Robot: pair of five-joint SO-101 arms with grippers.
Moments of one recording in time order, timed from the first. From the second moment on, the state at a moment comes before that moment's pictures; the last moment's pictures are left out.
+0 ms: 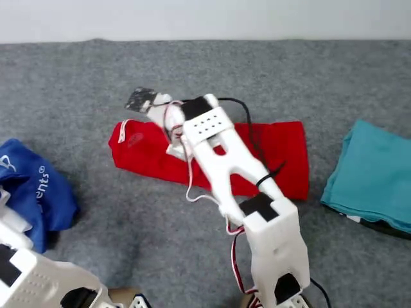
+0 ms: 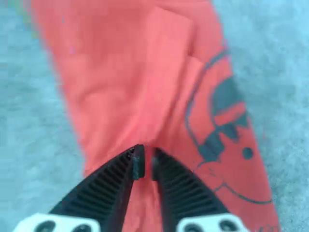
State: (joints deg) left arm -62.0 10.3 -14.9 96.6 -24.5; right arm -34.7 30.9 -27.3 79.4 35.6
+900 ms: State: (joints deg) left arm -59.8 10.3 -14.9 96.6 -24.5; right arm -28.9 40.1 -29.4 82.5 31.2
